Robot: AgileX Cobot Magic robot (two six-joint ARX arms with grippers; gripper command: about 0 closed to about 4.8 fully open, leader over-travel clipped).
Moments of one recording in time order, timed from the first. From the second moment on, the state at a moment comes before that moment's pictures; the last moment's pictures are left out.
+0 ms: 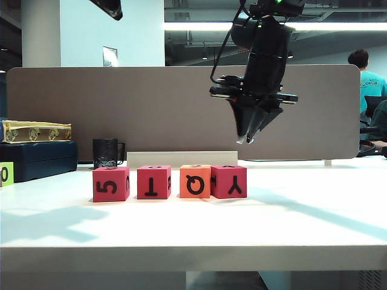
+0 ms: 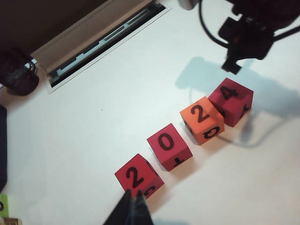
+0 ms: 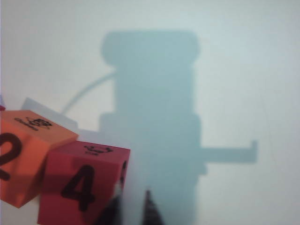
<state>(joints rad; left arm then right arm) -0.75 1.18 1.20 -0.58 -0.38 0.16 0.41 2.09 1.91 -0.92 -0.02 0.03</state>
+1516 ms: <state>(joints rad) -0.33 1.23 1.20 -0.60 -0.09 0.05 0.46 2.22 1.86 -0.82 -0.17 0.06</state>
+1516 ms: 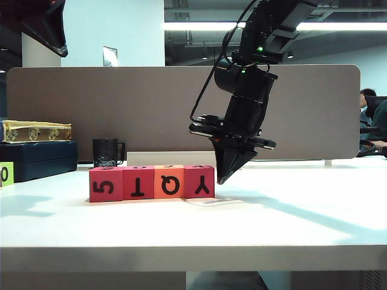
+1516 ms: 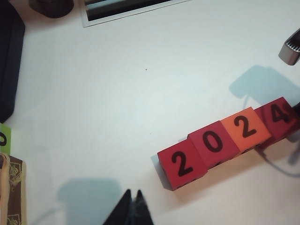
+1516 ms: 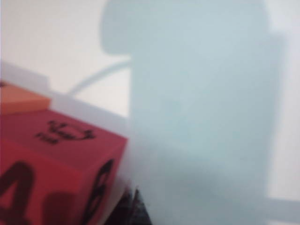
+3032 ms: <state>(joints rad) -0.20 1.71 1.11 -0.39 0.05 -0.02 0.65 1.87 1.93 -1.05 -0.20 -0.03</state>
